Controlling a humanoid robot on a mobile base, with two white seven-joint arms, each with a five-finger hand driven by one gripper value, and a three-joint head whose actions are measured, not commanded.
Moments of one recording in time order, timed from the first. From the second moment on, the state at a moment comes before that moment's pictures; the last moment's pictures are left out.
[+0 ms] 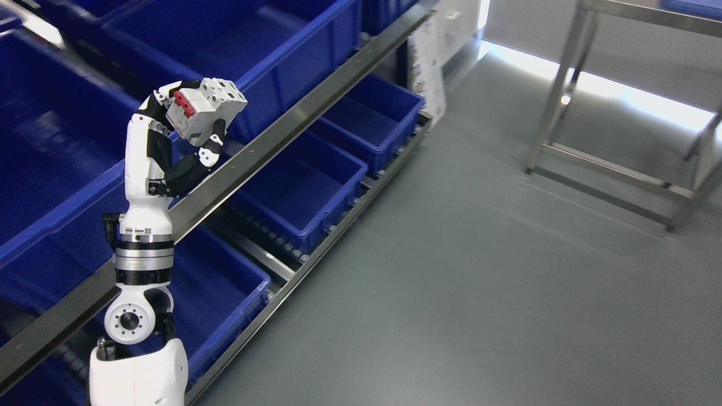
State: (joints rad) left arm -0.45 0.02 0.22 -1.70 -0.06 -0.29 -0.22; right arm 0.04 0.00 -0.04 -0.16 -0.04 0.05 -0.01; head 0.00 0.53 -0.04
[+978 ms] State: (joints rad) left arm -0.71 0.27 0.12 -1.66 -0.20 0.03 -0.37; right arm 0.04 0.00 -0.04 -0.16 -0.04 0.05 0.00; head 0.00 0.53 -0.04
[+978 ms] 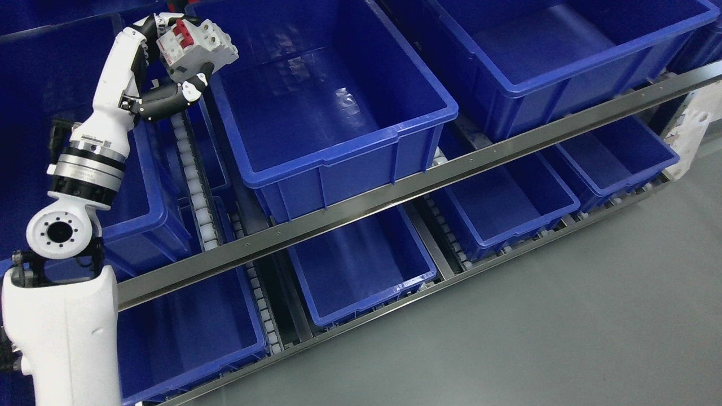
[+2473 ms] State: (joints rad) left arm -1.15 0.22 -0.13 -1.00 -0.56 -0.13 -0.45; right arm 0.04 0.00 -0.04 -0.16 -0.04 0.05 0.00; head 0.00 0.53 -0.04
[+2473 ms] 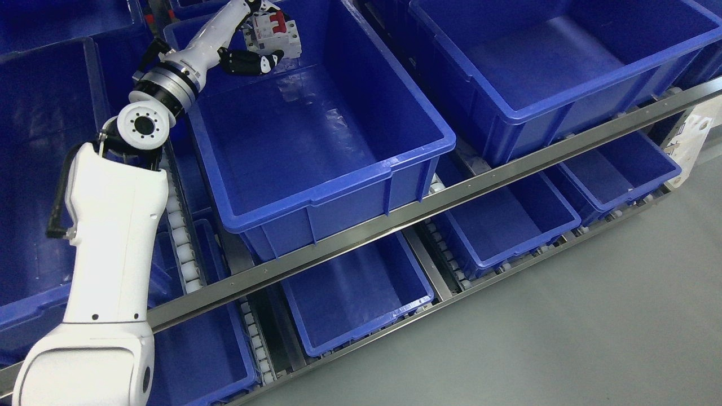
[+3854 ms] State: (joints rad) left arm -1.30 0.13 -0.29 -0.36 -0.60 -0.16 -0.27; right arm 0.04 0.00 -0.04 -0.16 -0.04 0.05 0.00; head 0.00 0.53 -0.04
